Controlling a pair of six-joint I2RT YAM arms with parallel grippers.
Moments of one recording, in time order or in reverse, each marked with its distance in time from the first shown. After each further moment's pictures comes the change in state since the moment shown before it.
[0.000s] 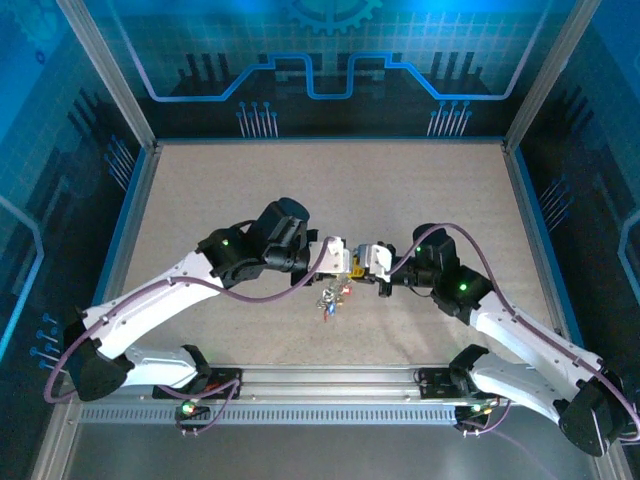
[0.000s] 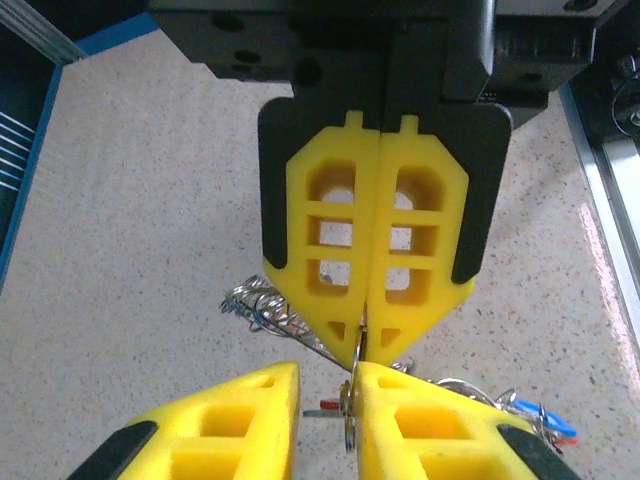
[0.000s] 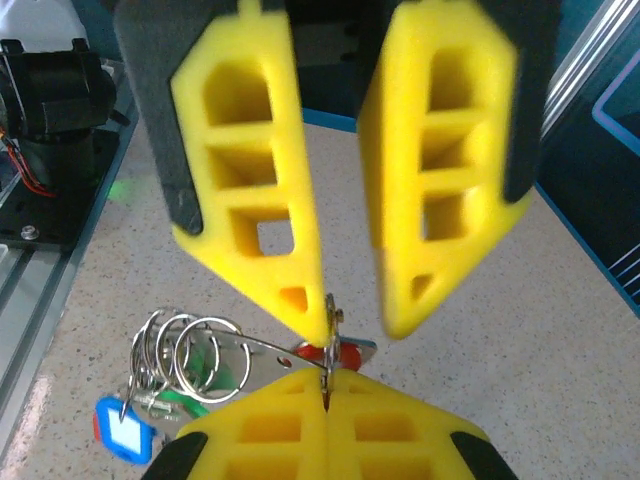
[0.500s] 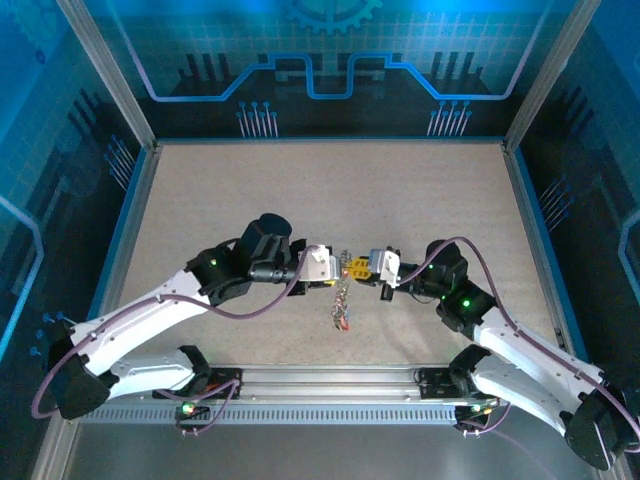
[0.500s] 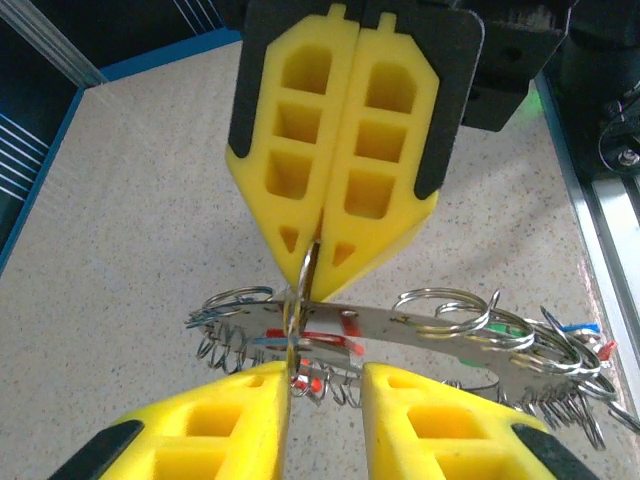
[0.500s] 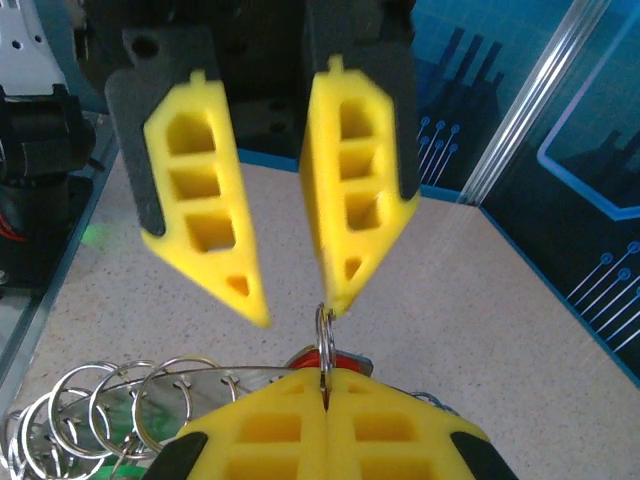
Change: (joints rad) left arm 0.016 -0.137 -0.228 0.214 0.055 -0.084; right arm 0.000 -0.079 -0.125 0.230 0.018 0.098
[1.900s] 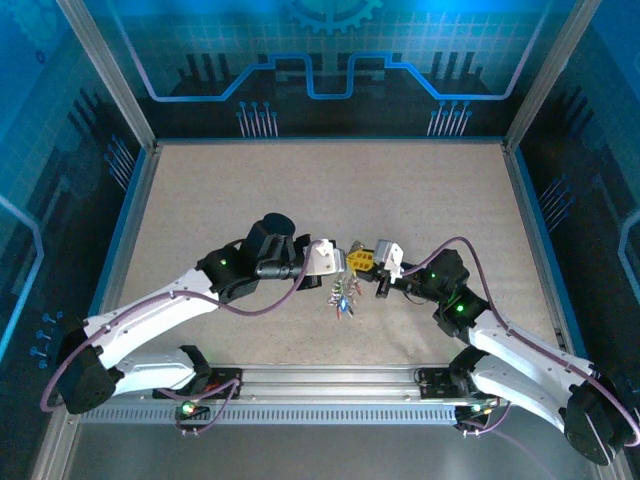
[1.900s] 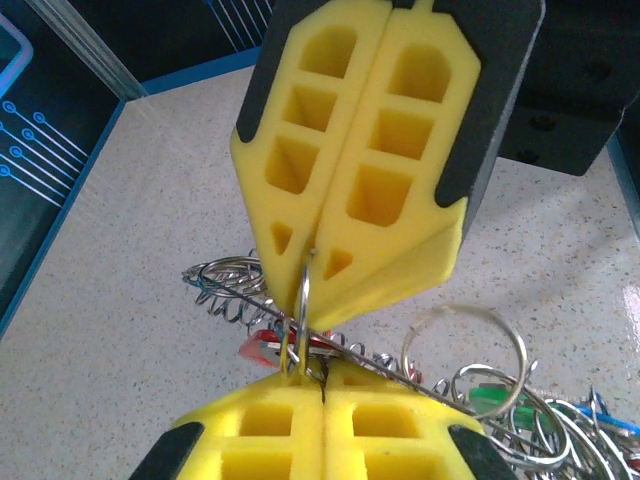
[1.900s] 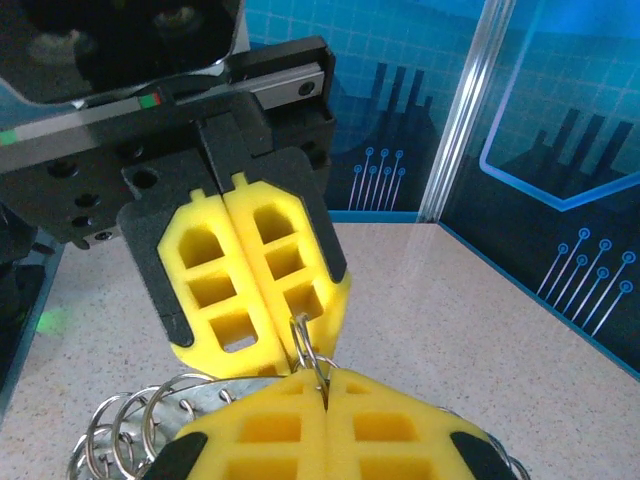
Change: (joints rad) left arm 0.011 0.038 -0.068 0.180 -0.022 -0.033; right arm 0.013 0.027 -0.099 0.285 0.114 0.232
